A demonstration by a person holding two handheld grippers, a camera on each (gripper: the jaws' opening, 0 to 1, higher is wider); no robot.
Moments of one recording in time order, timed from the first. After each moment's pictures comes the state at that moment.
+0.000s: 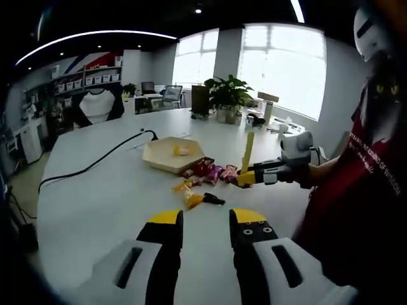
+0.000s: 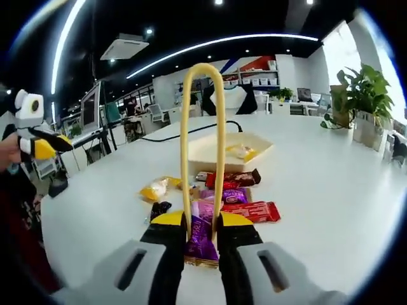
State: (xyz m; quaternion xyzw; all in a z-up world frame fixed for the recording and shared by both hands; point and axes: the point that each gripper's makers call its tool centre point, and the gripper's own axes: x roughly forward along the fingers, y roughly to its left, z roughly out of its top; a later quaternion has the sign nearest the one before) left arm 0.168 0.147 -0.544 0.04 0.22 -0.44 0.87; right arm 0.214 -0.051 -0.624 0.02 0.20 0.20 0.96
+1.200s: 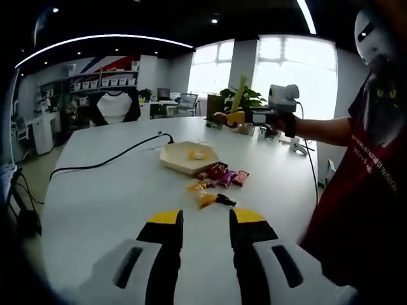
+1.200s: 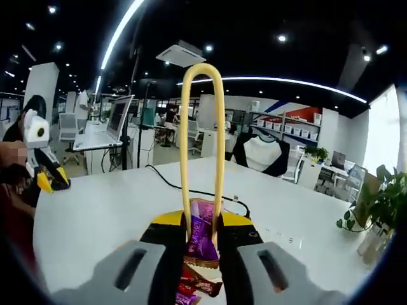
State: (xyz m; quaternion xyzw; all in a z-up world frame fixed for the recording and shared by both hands) left arm 0.167 0.176 -0.542 0.01 0.20 -0.40 0.89; right arm 0.327 -0.032 -0.480 -0.12 0.08 0.33 0.93
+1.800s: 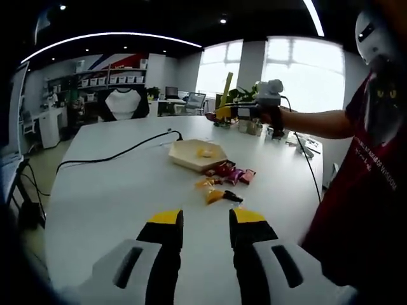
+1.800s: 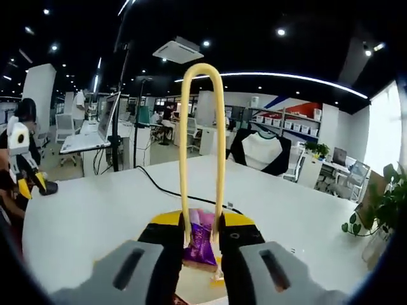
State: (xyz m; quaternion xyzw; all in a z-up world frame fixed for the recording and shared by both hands) left arm 0.168 0.192 -0.546 0.00 0.21 -0.37 0.90; right arm 0.388 -0.026 -0.488 -0.11 0.09 0.32 0.94
